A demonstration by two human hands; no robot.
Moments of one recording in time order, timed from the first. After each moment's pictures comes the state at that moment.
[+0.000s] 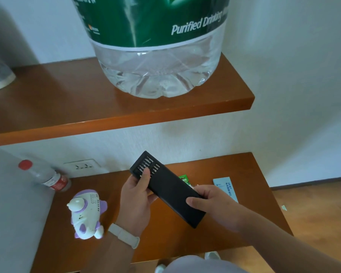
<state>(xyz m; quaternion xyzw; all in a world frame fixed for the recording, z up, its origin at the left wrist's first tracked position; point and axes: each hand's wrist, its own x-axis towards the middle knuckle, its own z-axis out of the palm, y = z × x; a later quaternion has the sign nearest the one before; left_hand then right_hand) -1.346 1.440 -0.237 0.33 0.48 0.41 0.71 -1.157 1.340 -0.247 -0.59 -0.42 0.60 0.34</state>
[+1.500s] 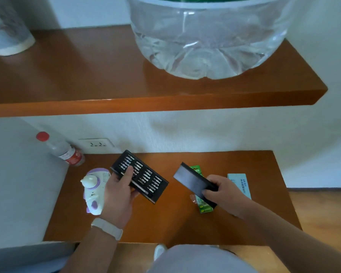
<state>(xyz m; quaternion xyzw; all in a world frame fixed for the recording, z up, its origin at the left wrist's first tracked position) -1.417 1.459 -0.267 0.28 0.60 0.44 0.61 -1.145 1.374 -0.308 -0.69 -0.49 0.48 0.24</state>
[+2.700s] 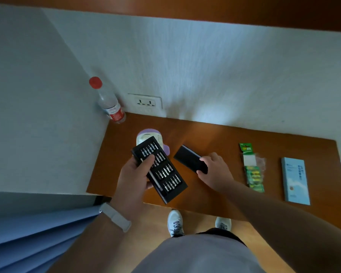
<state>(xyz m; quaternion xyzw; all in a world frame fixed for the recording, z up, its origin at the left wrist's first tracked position) -1.567 1.448 -0.292 0.30 0.59 0.37 0.65 -1.310 1.443 -0.446 -0.71 -0.66 0.23 0.07</state>
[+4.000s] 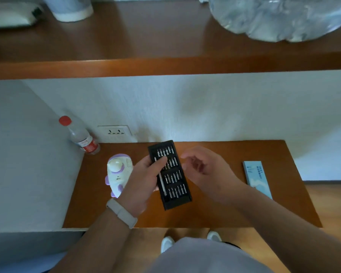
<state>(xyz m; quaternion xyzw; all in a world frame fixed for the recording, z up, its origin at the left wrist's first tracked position) -1.460 1.446 -0.235 0.42 0.51 0.28 0.70 -1.276 1.389 -0.219 -0.64 -0.63 0.31 0.32</state>
